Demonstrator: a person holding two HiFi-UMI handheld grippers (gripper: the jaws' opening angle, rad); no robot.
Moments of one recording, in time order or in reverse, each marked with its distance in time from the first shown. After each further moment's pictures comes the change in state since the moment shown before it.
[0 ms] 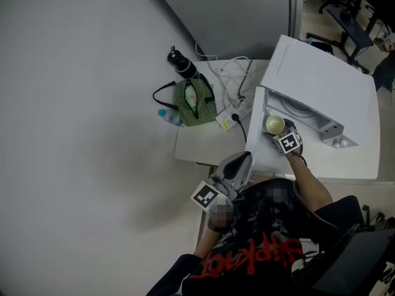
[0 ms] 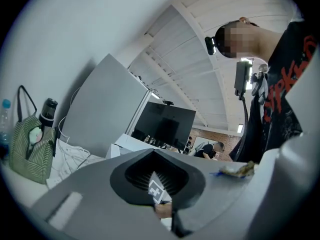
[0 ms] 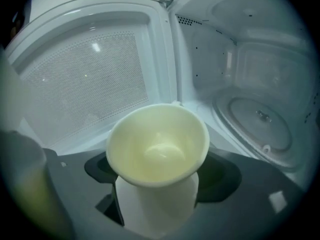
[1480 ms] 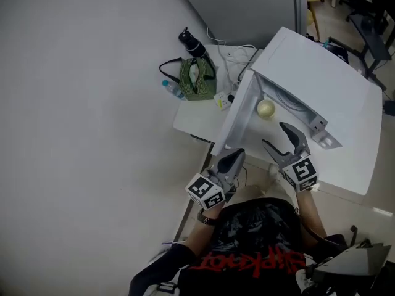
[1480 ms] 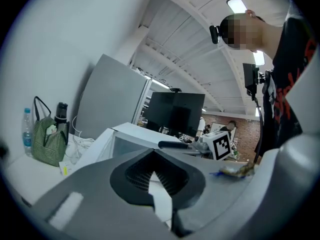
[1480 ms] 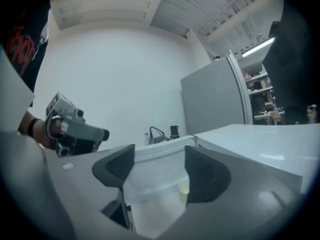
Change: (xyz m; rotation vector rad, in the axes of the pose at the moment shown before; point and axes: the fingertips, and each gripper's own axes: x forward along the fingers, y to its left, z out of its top) left arm 0.023 -0.085 -0.067 0.062 0.106 0.222; right arm -0.310 0.071 0.092 -0.143 -0.600 0.265
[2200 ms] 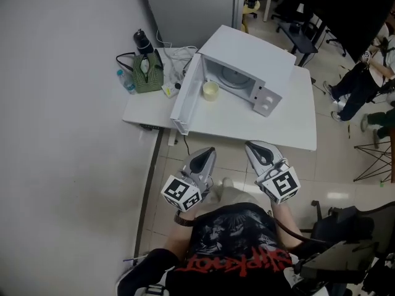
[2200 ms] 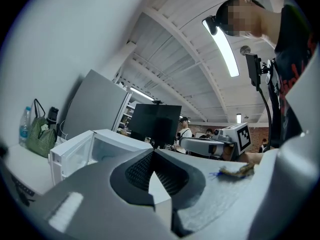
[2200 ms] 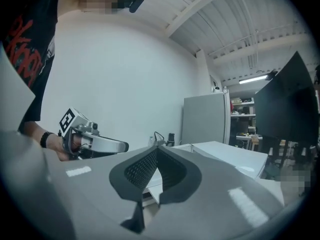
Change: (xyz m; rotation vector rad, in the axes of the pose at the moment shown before) left arm -0.130 -0.149 -0.027 0.047 -0.166 -0.161; right arm -0.187 0.187 0.046 -0.159 -0.047 -0.171
